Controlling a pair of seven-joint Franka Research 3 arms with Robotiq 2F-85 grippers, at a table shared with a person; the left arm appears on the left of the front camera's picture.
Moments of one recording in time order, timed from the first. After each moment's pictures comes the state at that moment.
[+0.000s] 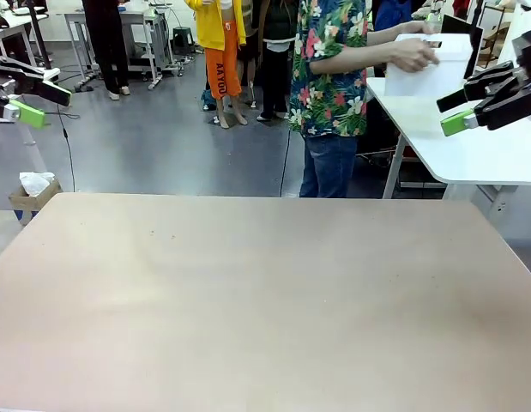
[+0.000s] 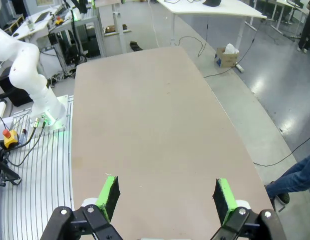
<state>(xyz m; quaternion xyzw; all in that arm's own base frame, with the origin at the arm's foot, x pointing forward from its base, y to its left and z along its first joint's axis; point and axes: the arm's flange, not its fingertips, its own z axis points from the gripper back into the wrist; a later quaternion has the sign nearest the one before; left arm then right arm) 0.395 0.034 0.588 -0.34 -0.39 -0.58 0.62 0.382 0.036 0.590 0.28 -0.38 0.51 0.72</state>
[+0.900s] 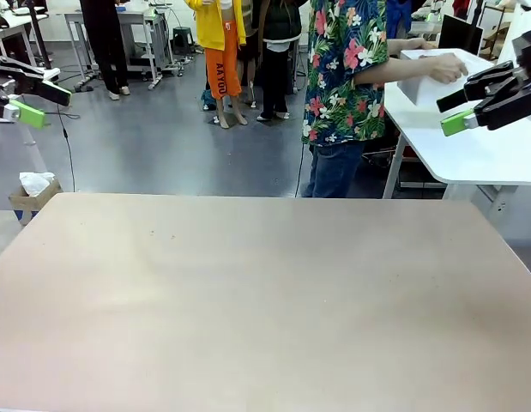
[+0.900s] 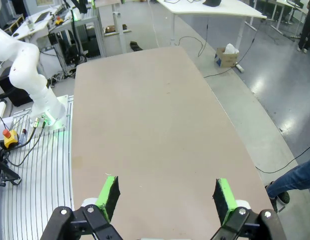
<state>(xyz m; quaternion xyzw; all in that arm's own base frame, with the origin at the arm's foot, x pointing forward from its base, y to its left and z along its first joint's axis) 0.395 0.034 0.588 -0.34 -0.39 -0.58 0.62 0.382 0.036 0.590 0.28 -0.38 0.51 0.72</state>
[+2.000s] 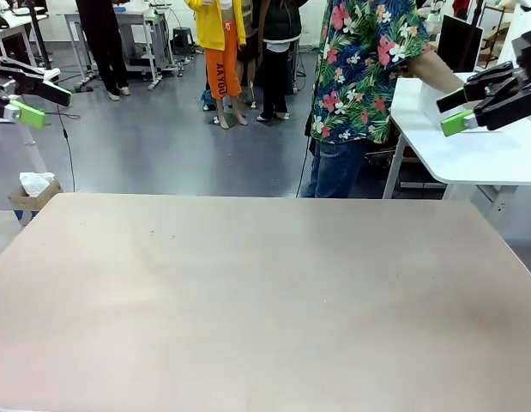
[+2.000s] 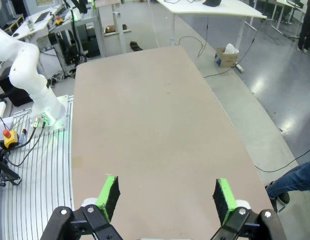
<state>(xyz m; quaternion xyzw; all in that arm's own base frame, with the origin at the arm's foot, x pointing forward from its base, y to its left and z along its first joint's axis) 0.395 0.034 0.588 -0.34 -0.39 -0.58 0.62 0.382 0.036 0.590 0.28 -0.38 0.51 0.72</state>
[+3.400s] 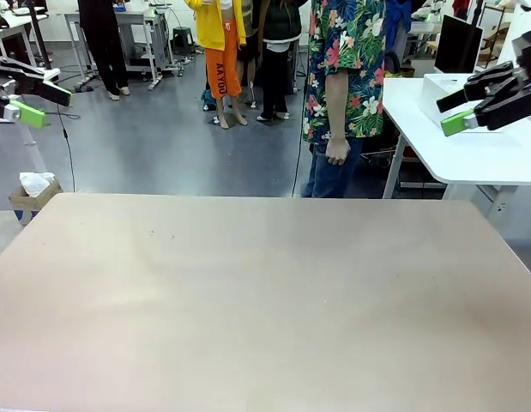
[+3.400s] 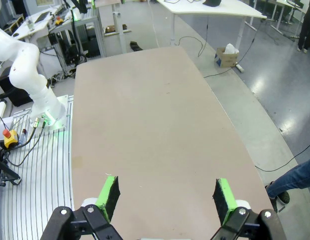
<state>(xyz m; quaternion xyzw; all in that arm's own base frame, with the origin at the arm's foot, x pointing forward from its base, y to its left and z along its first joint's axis) 0.395 0.034 0.588 -0.34 -0.39 -0.58 0.62 0.382 0.036 0.590 0.28 -0.38 0.51 0.72</state>
